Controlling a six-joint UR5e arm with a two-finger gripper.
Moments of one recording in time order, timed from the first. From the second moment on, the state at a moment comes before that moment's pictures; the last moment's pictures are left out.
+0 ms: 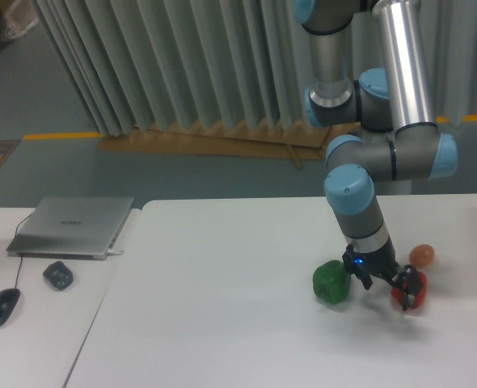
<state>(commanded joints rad) 2.47 -1.90 -1.57 -0.97 1.79 0.63</state>
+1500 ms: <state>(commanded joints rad) 2.49 -1.91 -1.54 -0.97 1.79 0.69</state>
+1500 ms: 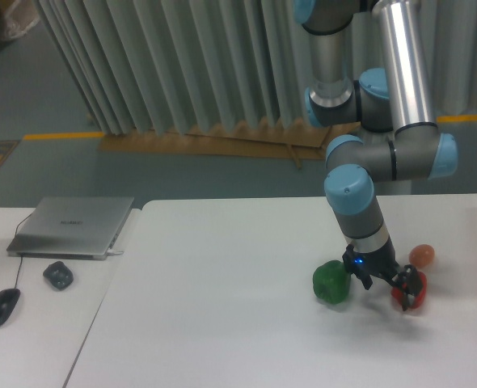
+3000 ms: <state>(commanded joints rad) 2.51 -1.90 -1.56 -0.97 1.78 0.70</state>
